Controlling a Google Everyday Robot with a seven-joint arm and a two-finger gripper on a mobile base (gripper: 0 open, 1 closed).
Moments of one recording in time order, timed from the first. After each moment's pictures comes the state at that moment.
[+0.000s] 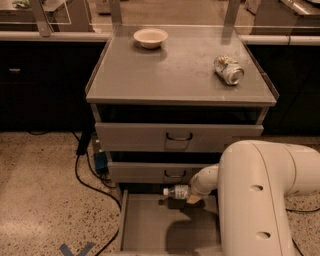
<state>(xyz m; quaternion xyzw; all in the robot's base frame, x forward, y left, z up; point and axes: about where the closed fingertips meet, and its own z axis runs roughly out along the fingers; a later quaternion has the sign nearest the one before) 0.641 -0.157 0.303 -0.65 0.74 -0.02 0.19</state>
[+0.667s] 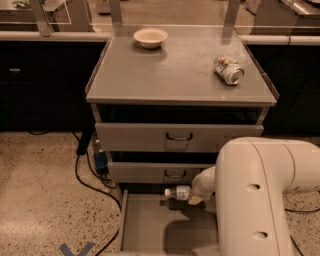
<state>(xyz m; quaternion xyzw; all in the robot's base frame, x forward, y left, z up) 0.633 -0.162 0.309 -0.65 0.74 -0.03 0.19</state>
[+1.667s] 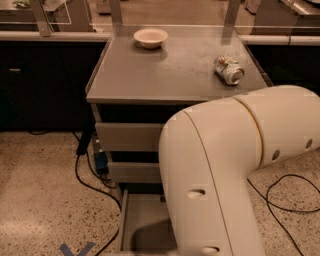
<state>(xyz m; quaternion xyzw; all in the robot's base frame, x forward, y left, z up) 0.618 -0.180 0.444 -0.63 0.74 -0.12 0.19</state>
